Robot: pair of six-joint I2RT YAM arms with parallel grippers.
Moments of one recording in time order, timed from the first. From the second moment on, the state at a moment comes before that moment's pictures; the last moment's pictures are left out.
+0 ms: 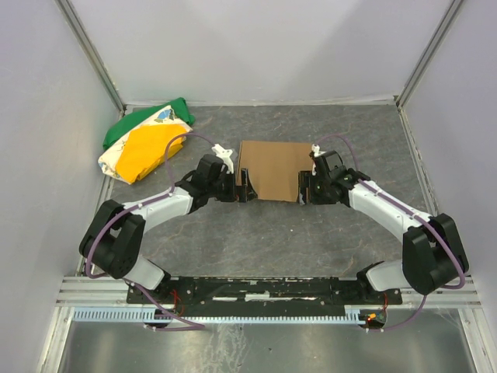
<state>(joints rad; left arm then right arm) -0.55 1.51 0.79 0.01 0.27 -0.47 0.44 1.39 0.87 -0.47 -0.04 0.38</state>
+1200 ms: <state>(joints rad) -0.55 1.55 0.76 -0.01 0.08 -0.47 0.45 1.45 0.83 -0.42 0.06 0.37</state>
